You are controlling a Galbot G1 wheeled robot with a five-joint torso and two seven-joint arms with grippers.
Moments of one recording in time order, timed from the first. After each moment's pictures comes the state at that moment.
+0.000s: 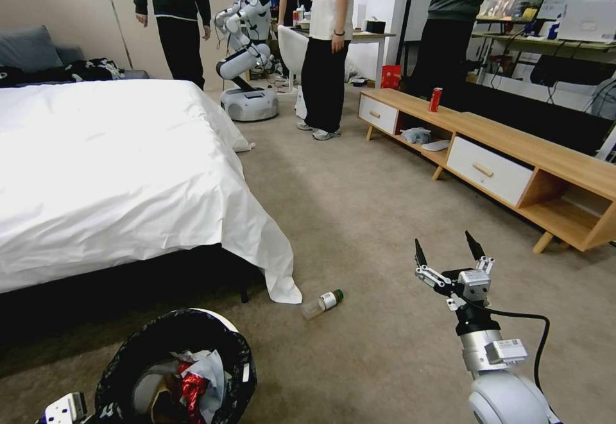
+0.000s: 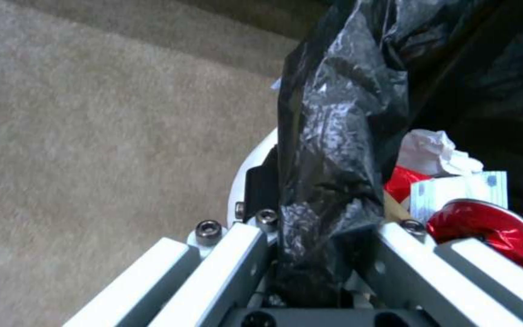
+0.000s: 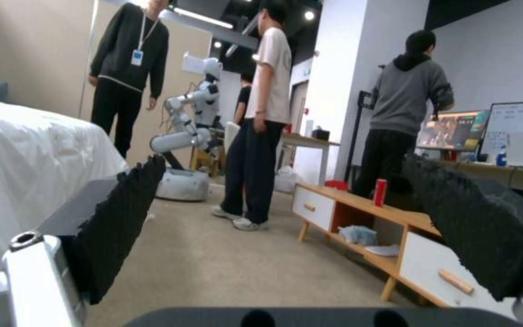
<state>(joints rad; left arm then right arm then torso) 1.85 -1.51 -1.00 -2.37 -0.82 0.71 -0.25 -1.34 1.01 0.39 1.97 0.21 0.31 0.29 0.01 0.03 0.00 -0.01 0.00</state>
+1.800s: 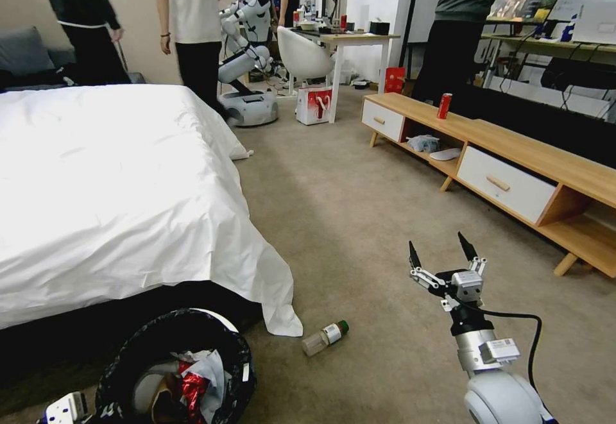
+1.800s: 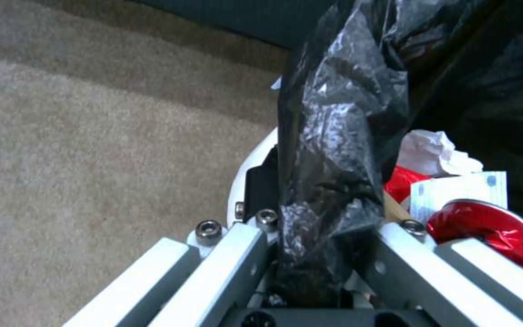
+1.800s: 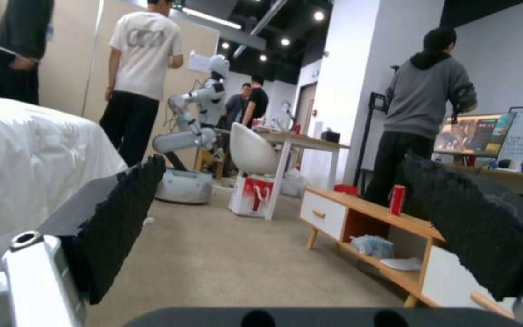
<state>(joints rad) 1.85 -1.51 -1.00 -2.36 -0.82 0.71 -0.25 -1.33 1.01 0.38 1.94 0.20 0.33 0.27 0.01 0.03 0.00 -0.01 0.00</state>
